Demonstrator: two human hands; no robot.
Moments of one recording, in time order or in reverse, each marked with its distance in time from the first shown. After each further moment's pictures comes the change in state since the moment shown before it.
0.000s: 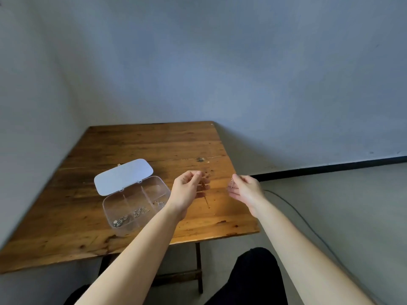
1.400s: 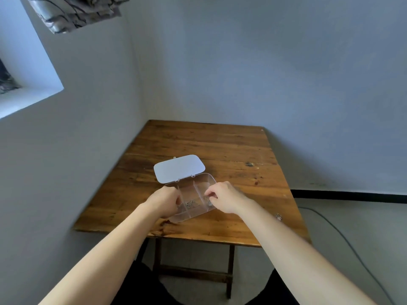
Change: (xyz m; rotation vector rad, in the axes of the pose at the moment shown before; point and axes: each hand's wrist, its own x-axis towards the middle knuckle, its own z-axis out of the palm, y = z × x) left_hand -0.030 0.008 -0.194 1.439 -0.069 -0.094; right_hand -0.028 -0.004 0.182 -1.199 -0.572 -0.559
